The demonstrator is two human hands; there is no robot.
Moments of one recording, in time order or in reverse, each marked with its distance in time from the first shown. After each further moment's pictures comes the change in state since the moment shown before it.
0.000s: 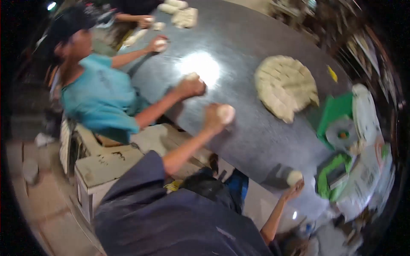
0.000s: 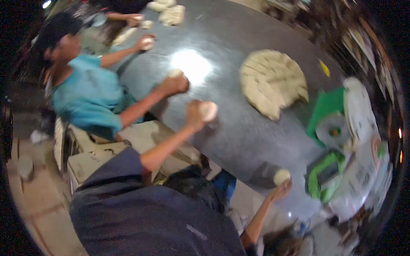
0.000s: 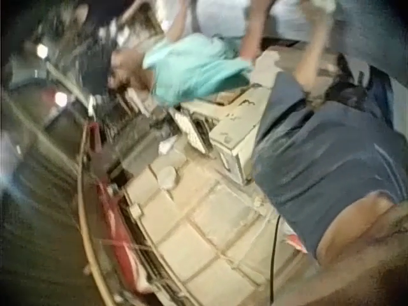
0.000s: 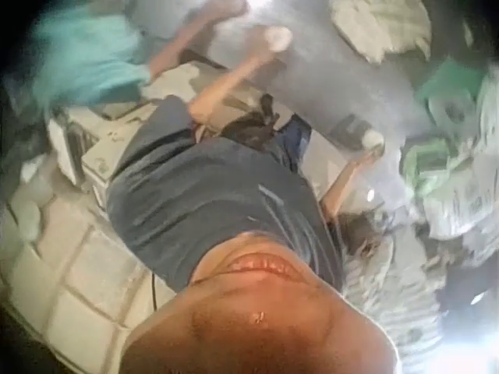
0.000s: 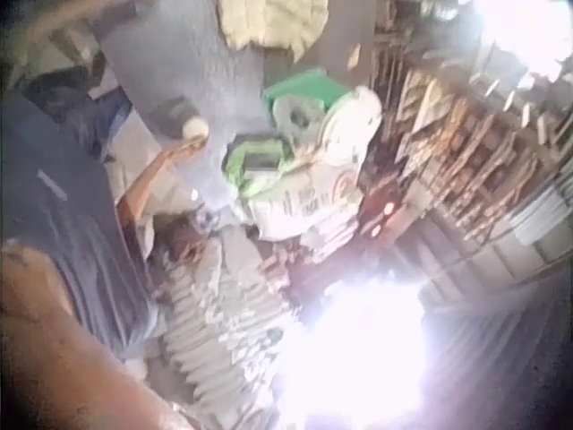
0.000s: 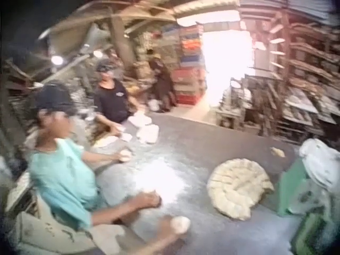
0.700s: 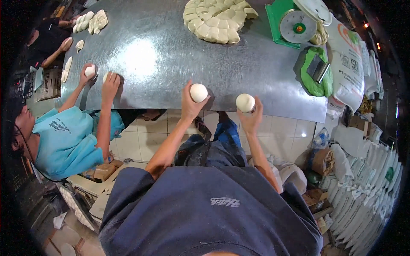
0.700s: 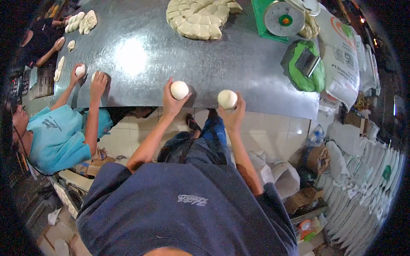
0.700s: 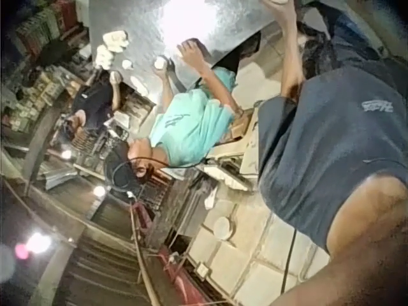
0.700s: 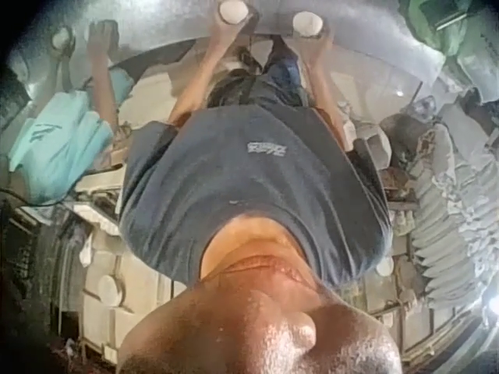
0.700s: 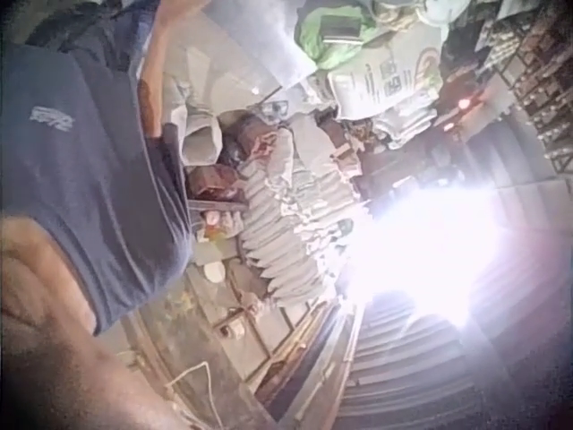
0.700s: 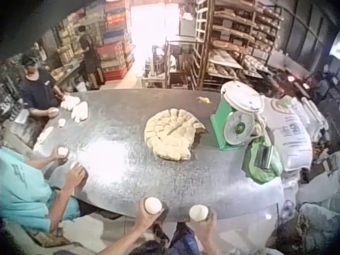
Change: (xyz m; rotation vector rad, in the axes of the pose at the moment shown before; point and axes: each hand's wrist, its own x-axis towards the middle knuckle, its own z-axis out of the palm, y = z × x) left_hand -0.088 0.049 0.053 -0.576 -0.032 0.138; right_hand -0.134 -0.080 0.070 -0.007 -0.288 -0.107
